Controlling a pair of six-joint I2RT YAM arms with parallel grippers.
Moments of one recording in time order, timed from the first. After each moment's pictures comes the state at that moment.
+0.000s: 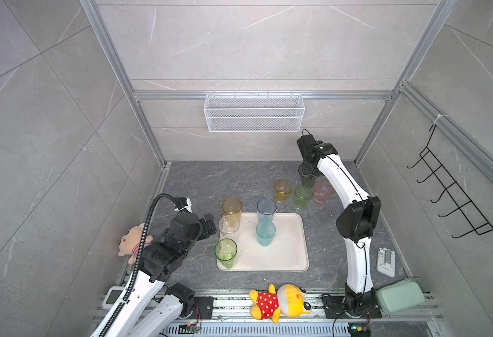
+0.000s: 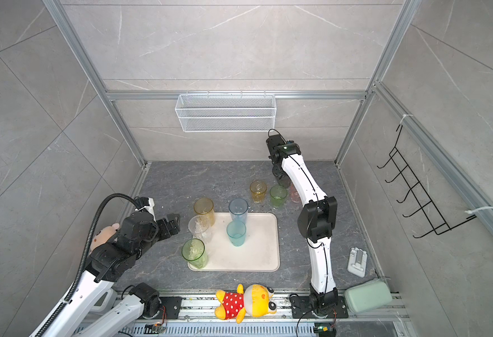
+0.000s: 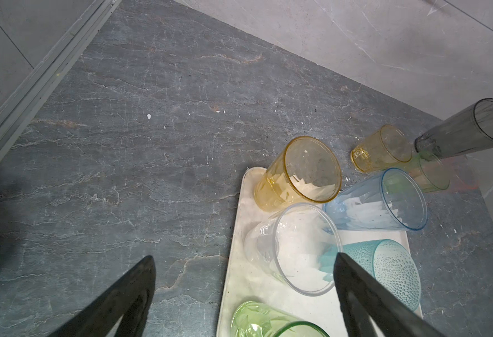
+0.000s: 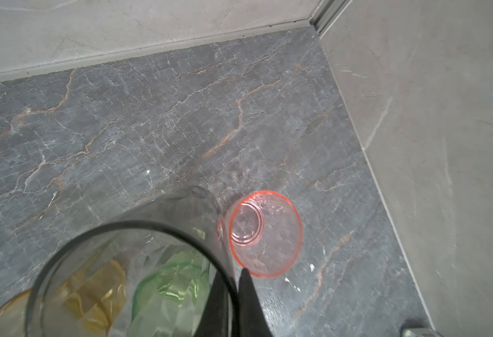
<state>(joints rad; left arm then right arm) -0.50 0.70 0.87 -0.82 -0.29 -0.61 0.31 2.16 2.26 -1.24 0.55 0.48</state>
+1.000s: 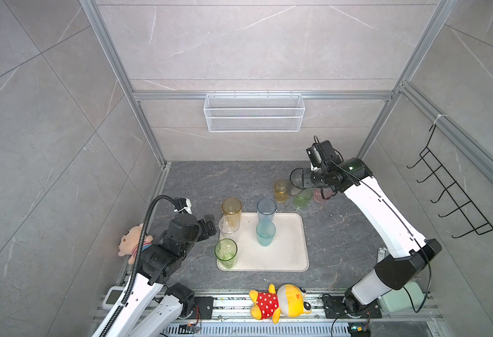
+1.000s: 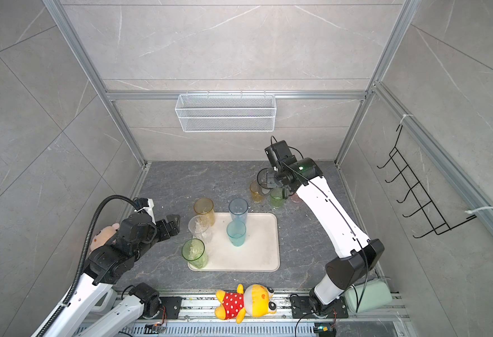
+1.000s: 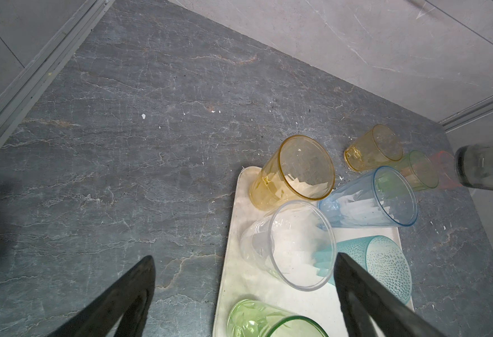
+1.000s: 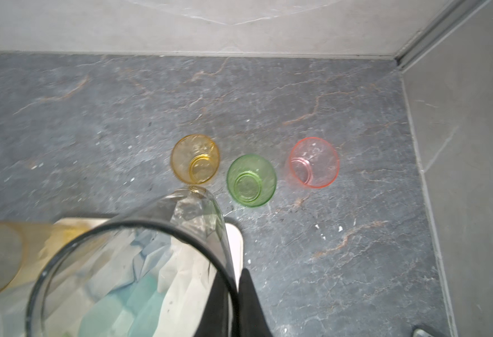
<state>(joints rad) -0.50 0.69 0.86 -0.81 -0.28 -0.61 0.52 1.59 1.88 -1.21 0.30 0.36</state>
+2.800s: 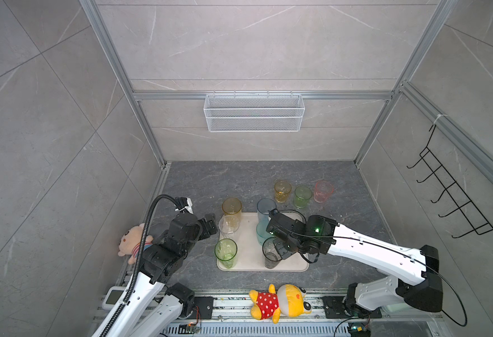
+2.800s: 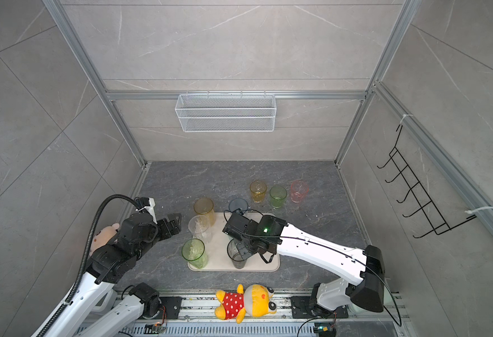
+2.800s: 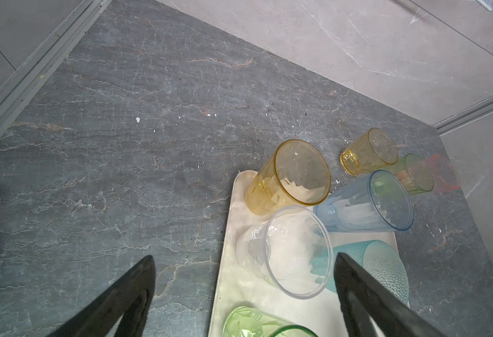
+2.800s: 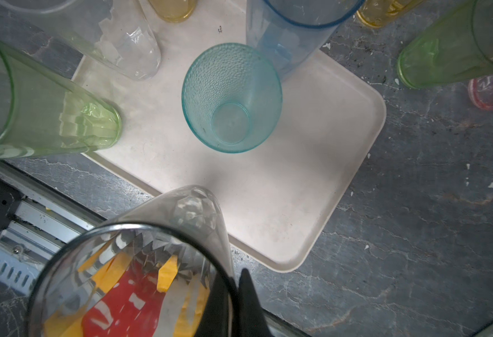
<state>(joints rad) -0.50 0.69 0.84 -0.77 -0.27 -0.61 1.12 1.44 1.34 -1.15 0.25 0.54</state>
